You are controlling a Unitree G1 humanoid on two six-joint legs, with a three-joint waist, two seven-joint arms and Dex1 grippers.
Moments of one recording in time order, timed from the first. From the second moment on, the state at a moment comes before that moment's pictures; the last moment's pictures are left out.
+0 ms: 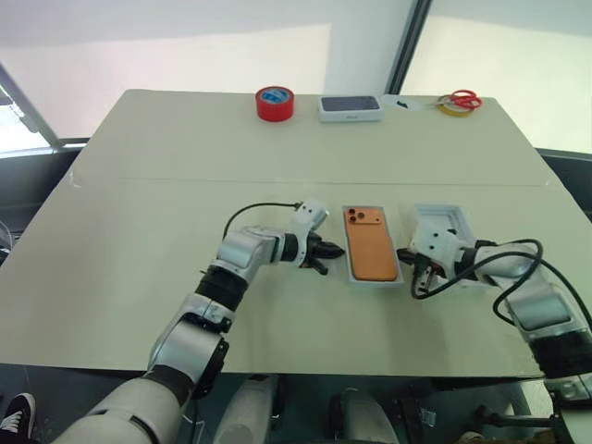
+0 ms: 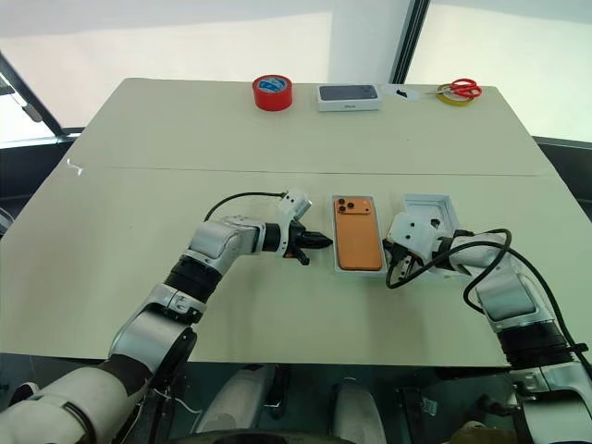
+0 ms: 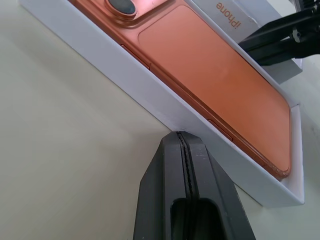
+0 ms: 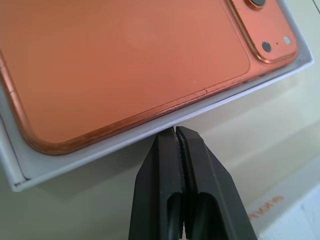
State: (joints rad) left arm -0.81 0.08 -0.26 0.50 -0.27 0.78 -0.81; right arm -0.32 -0.81 0.08 0.07 -0.03 0.19 0.97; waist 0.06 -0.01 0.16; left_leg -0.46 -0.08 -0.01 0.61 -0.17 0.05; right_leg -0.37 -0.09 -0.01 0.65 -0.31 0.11
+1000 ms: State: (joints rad) left arm -0.47 0.49 -0.10 0.13 -0.29 0.12 -1.13; right arm -0.44 -0.81 -0.09 -0.20 0.25 1.11 0.76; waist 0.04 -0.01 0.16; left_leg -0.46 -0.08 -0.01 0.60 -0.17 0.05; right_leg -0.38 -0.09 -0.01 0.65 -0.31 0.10
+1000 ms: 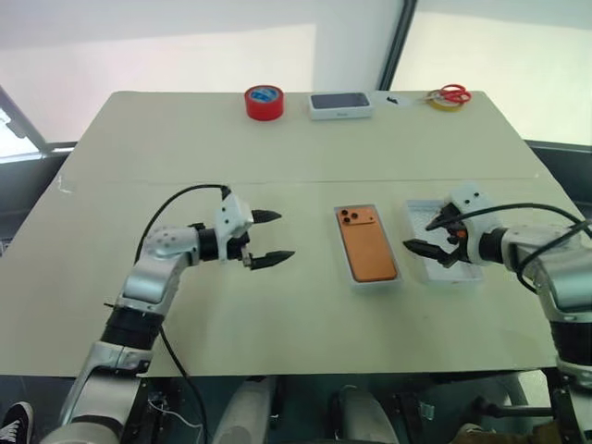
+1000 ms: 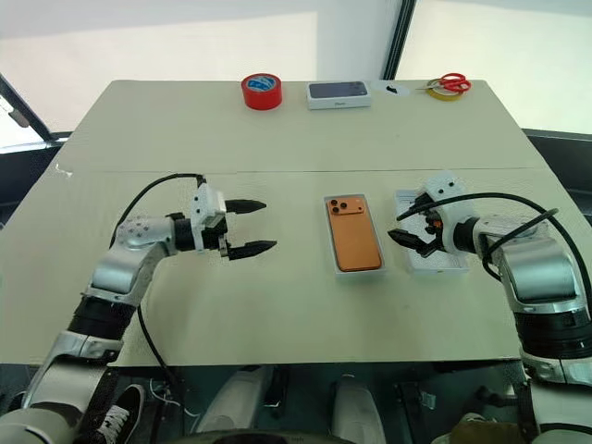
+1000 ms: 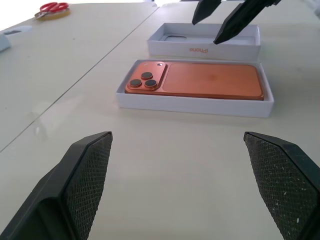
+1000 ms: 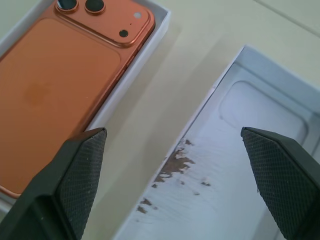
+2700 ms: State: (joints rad) left arm -0.22 0.60 0.01 -0.13 -0.45 0.17 -1.10; right arm -0.76 -0.55 -0.10 0.04 0.34 1.45 0.38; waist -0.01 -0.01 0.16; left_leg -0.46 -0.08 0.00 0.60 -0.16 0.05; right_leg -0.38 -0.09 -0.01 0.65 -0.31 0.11
